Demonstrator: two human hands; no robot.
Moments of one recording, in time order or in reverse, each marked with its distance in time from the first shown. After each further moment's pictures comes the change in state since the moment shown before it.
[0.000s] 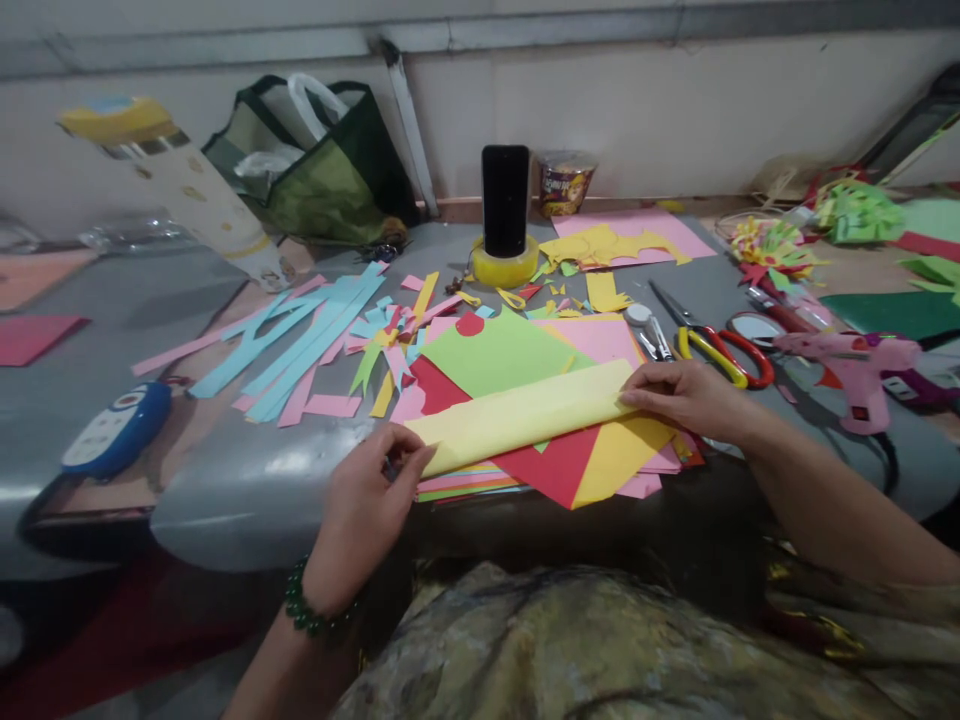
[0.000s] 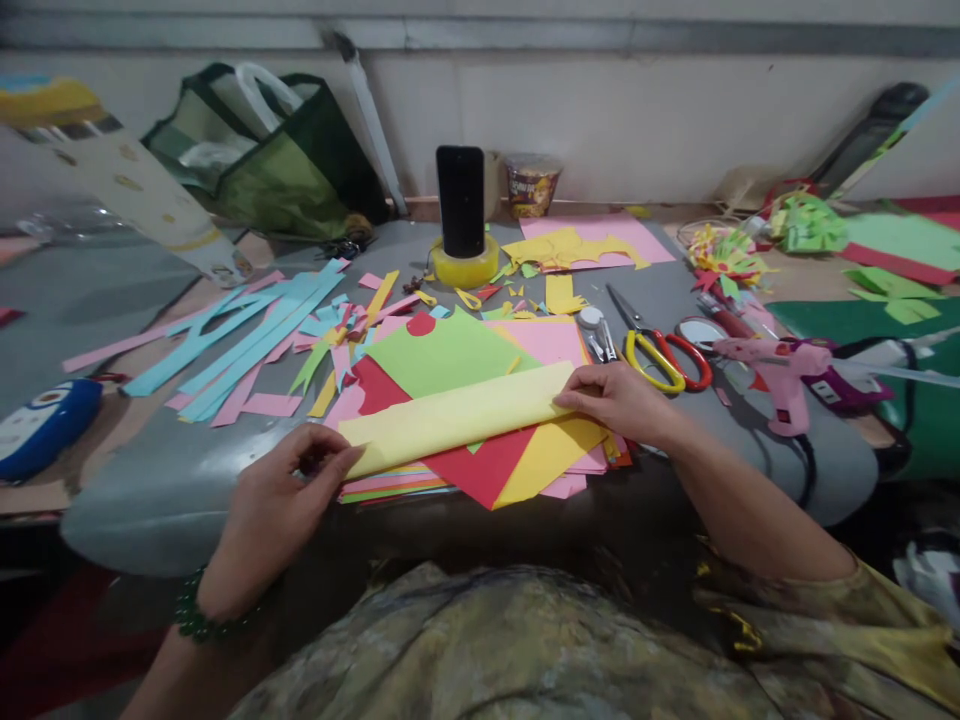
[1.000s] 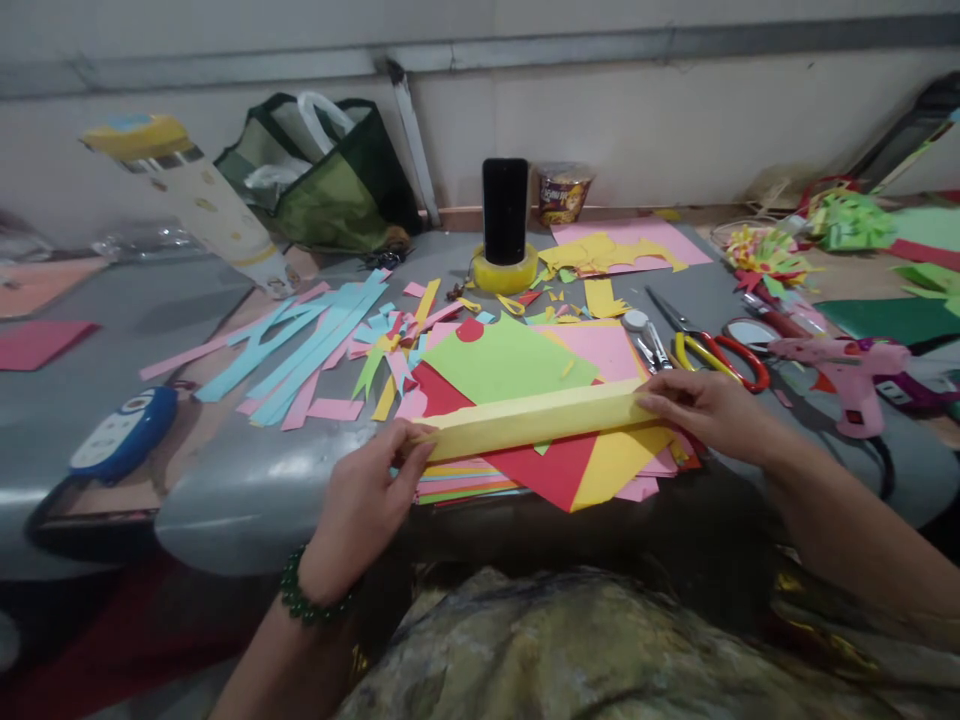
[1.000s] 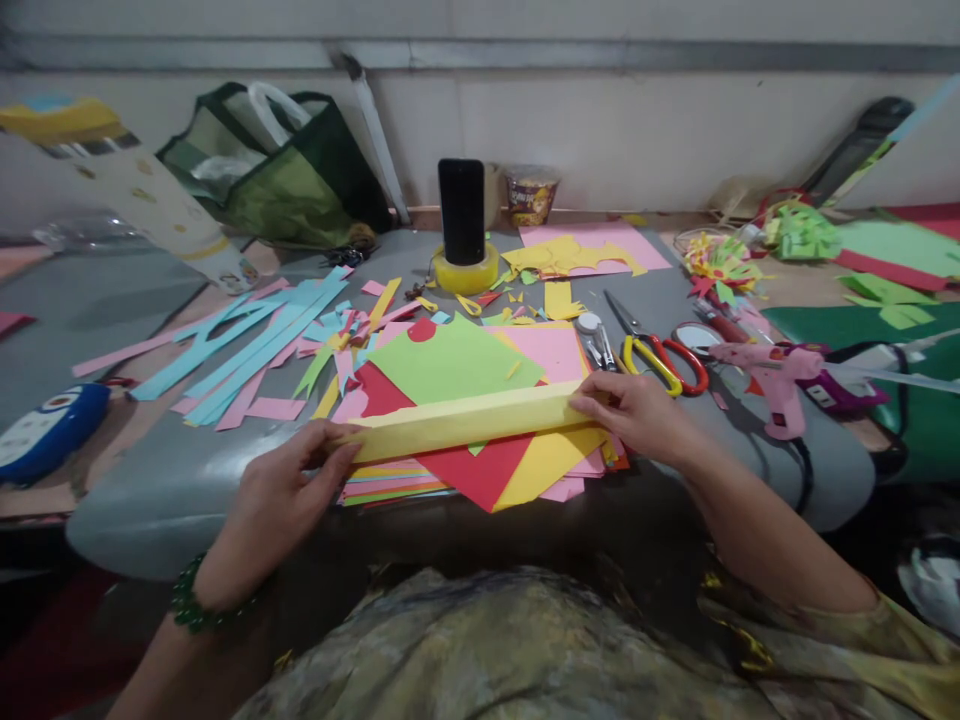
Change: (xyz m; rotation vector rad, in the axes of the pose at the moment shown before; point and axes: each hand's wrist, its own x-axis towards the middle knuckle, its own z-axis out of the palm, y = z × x) left_hand 0.005 -0.002 -0.005 0.080 -0.081 0.101; right_hand -0.020 0.003 -0.005 -0.155 0.131 -0.129
